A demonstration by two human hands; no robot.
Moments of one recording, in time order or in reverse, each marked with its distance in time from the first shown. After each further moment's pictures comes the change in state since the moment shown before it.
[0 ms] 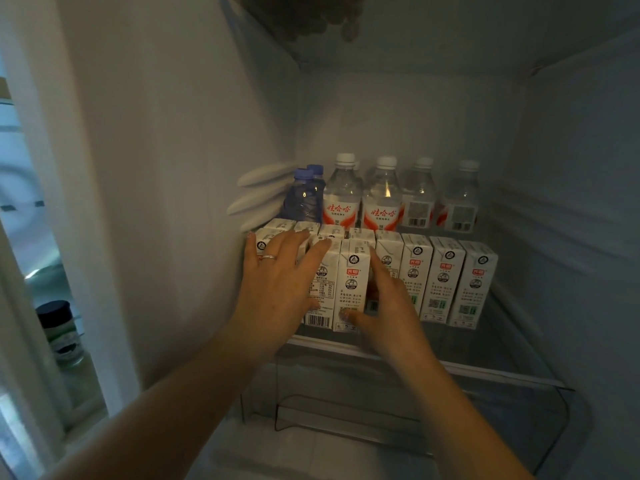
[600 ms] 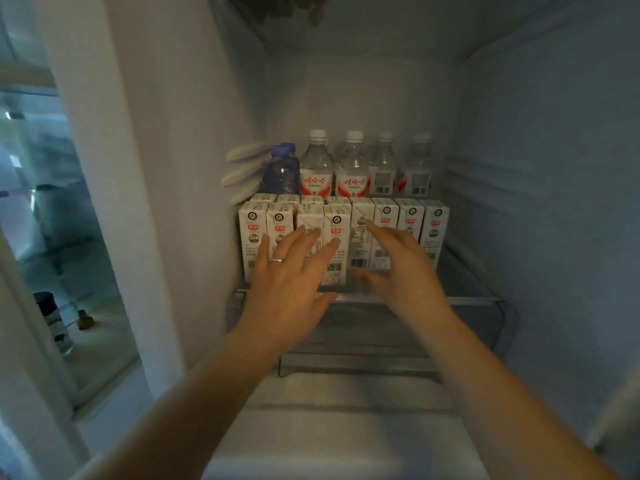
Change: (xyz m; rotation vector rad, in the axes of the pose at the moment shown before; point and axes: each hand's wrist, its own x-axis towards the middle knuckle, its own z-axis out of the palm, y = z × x) left_hand -0.056 0.019 -0.015 -0.267 0.111 0.186; right_hand -0.064 -0.049 -0.050 -0.344 0.135 -0.067
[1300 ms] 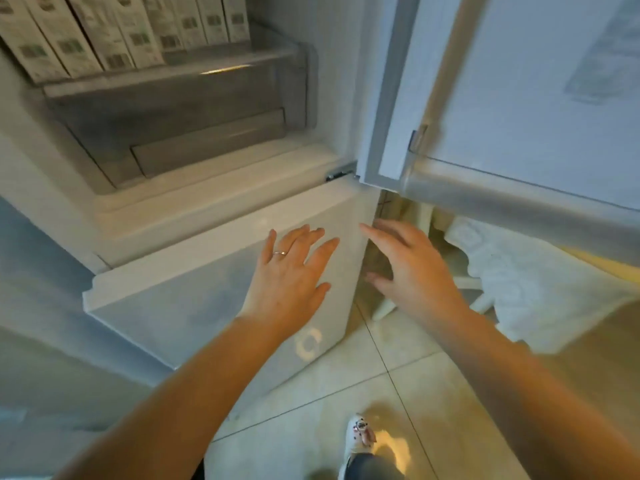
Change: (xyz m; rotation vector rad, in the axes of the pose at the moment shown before) left_hand -0.255 0.161 -0.053 -0.472 -0.345 0.470; right_hand -0.397 -0.062 -0.057 -0.456 -0.098 0.502
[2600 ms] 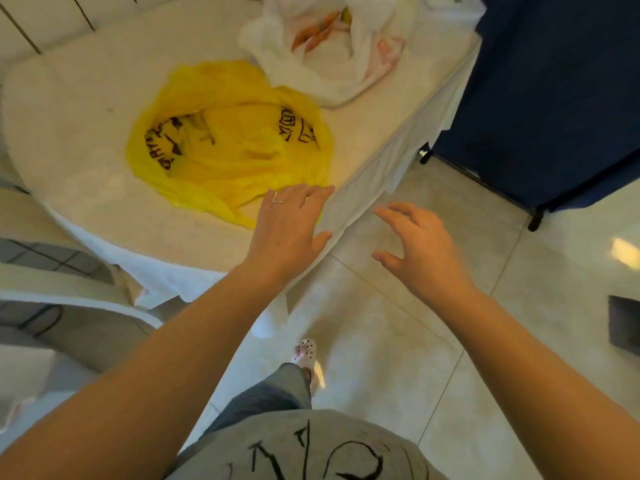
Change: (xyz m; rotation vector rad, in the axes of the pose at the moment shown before) left_hand 0.383 0.665 0.273 -0.385 -0.295 0.381; right_hand -0.259 0.675 -0.244 -0.132 -0.015 0.663
